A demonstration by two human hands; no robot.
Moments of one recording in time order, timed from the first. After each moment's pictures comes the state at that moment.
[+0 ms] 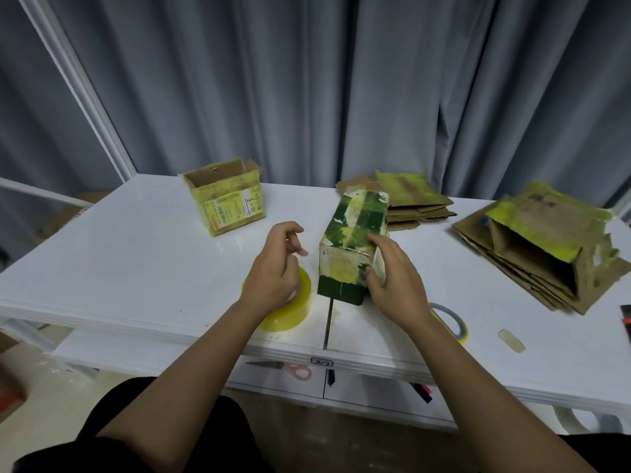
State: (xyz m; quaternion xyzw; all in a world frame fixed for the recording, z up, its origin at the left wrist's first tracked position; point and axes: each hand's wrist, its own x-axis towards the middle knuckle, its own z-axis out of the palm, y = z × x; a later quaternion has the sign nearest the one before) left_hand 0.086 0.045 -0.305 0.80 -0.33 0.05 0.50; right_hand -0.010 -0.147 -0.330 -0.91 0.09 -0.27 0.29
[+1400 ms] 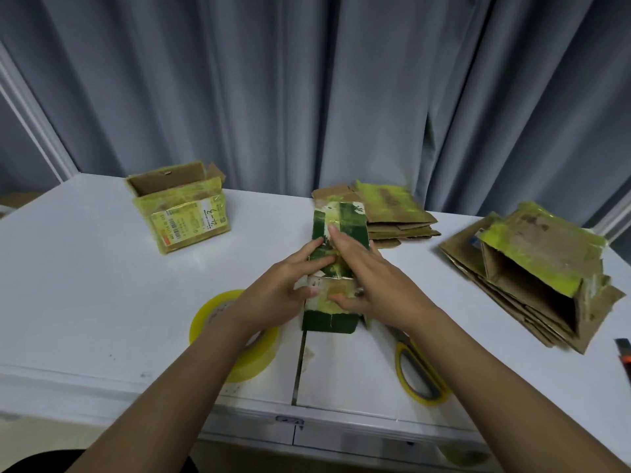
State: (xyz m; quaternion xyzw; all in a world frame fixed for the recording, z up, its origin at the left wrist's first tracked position) left_hand 0.130 -0.016 -0.314 0.78 -0.48 -0.09 0.39; right_hand 0.032 -0.190 -0.298 -0.98 -0.07 -0.09 0.18
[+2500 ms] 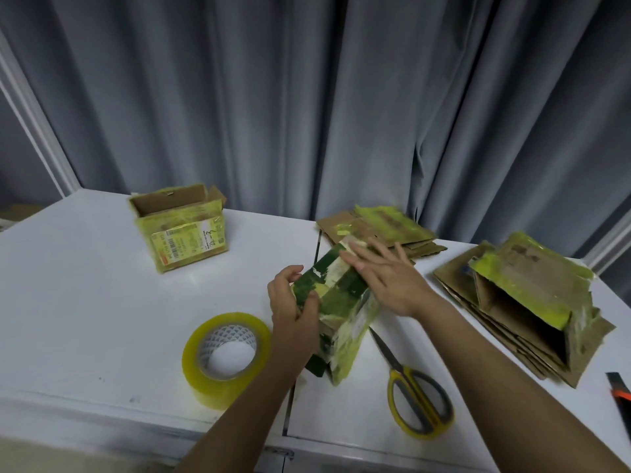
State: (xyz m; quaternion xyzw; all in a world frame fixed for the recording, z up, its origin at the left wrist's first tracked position) left_hand 0.086 -0.056 -0.332 0.71 -0.17 0.02 0.68; right_hand 0.065 -0.247 -0.288 -1.00 0.01 -0.03 0.08
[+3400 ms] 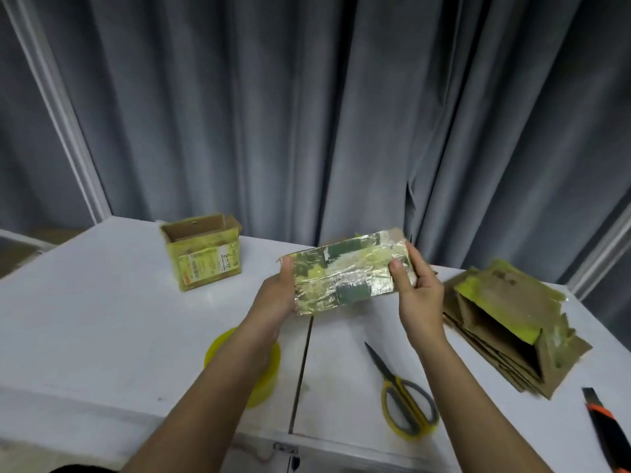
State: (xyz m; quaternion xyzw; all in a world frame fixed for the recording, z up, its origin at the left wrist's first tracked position) left_hand 0.101 -0.024 -0.238 0.78 -0.05 -0.16 0.61; right_hand 0.011 -0.199 -0.247 -0.68 0.15 -0.40 0.60
